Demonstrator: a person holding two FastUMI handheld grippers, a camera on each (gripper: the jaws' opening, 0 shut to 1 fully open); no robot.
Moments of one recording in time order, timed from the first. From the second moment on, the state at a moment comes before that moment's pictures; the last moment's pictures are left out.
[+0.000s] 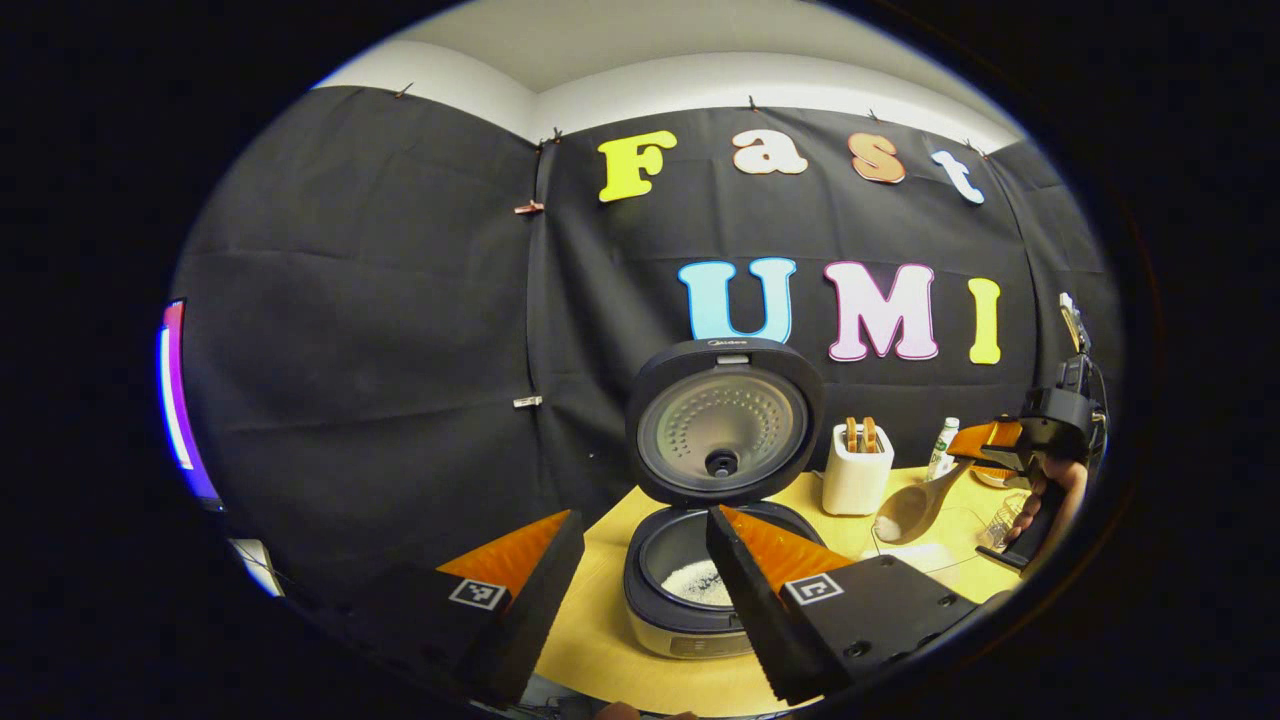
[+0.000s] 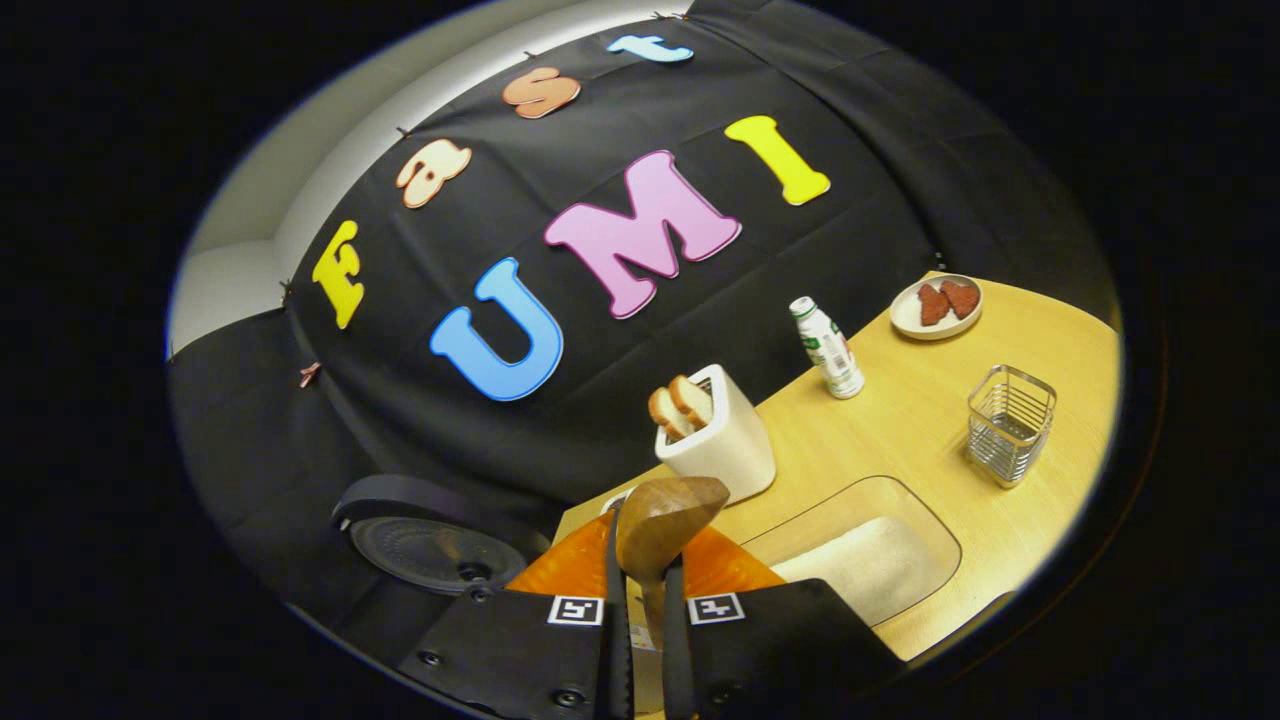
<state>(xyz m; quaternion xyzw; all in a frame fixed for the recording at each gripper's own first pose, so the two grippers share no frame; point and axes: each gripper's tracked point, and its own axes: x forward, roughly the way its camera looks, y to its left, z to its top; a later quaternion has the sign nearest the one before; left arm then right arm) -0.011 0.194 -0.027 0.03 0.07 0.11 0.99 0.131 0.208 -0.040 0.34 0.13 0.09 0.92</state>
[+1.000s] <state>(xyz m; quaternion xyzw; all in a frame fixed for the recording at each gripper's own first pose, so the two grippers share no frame) -0.028 0.223 -0.035 0.01 0.06 0.16 0.99 0.081 0.388 -0.022 0.08 0.12 0.33 0.93</state>
